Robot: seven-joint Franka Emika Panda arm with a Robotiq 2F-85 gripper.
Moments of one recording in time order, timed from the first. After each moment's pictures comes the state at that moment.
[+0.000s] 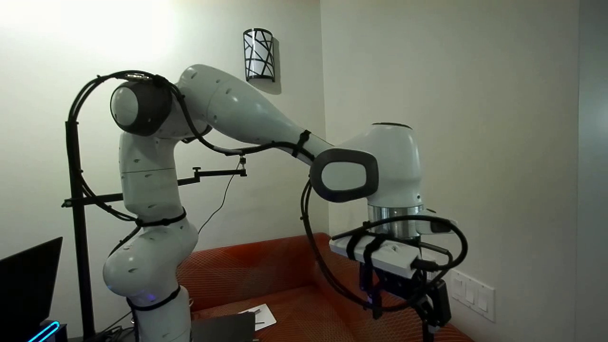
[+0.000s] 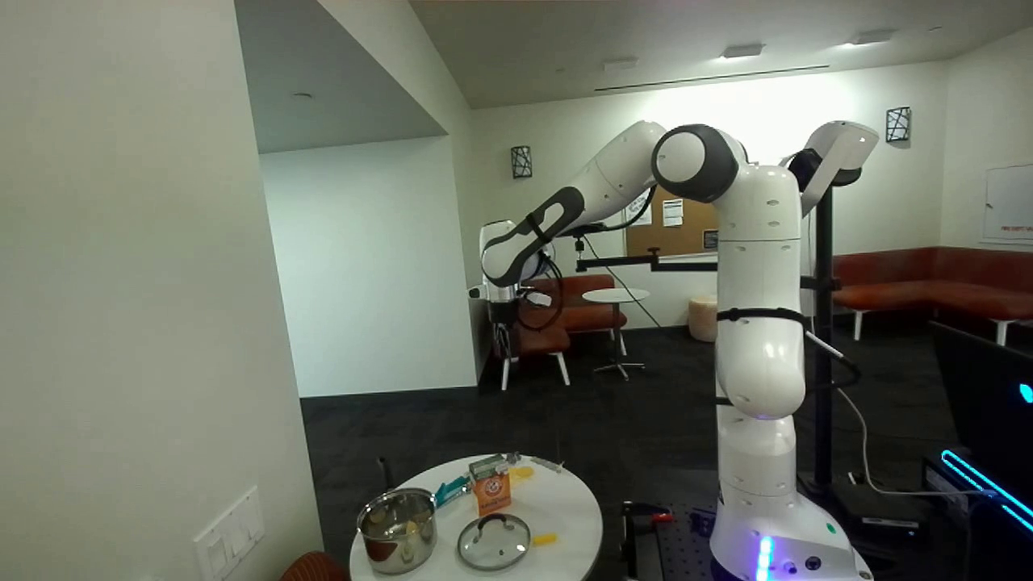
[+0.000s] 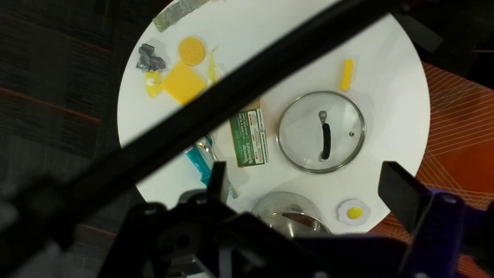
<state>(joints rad) -0.20 -0.04 -0.31 -2.18 -0.06 2.19 -0.98</state>
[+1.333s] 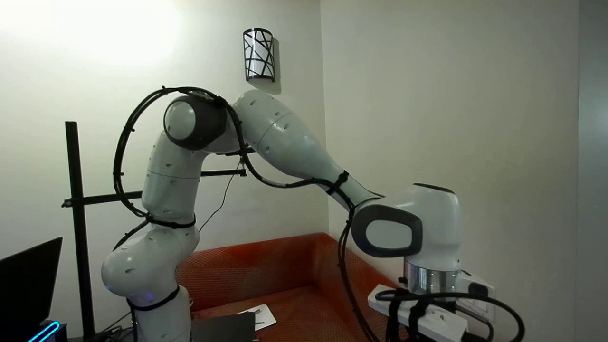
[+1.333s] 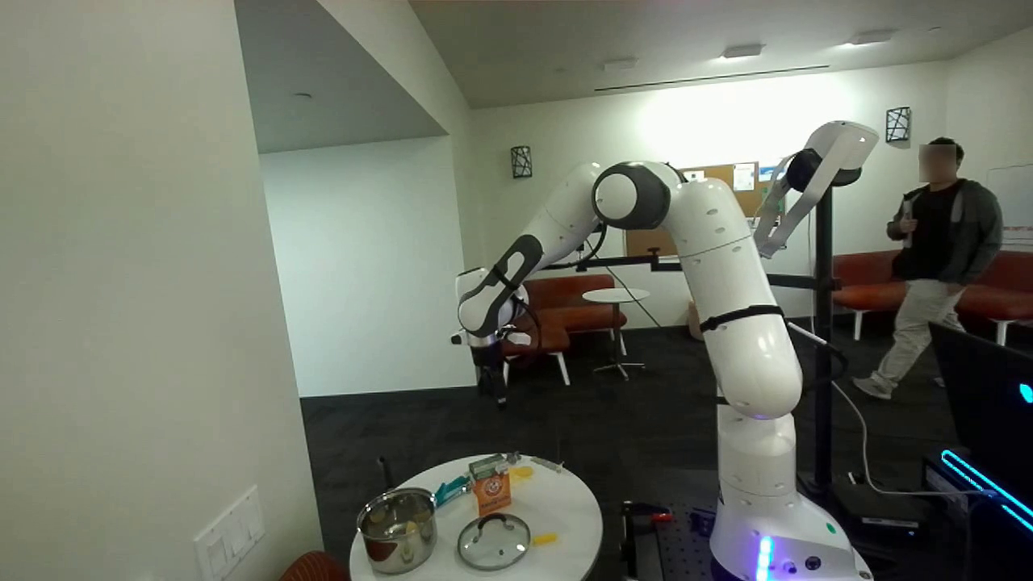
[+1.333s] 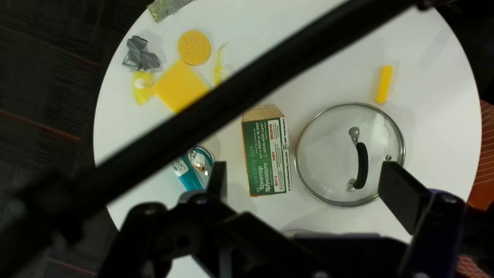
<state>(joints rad) -0.25 0.28 -0.24 -2.05 -0.06 2.29 -0.98</state>
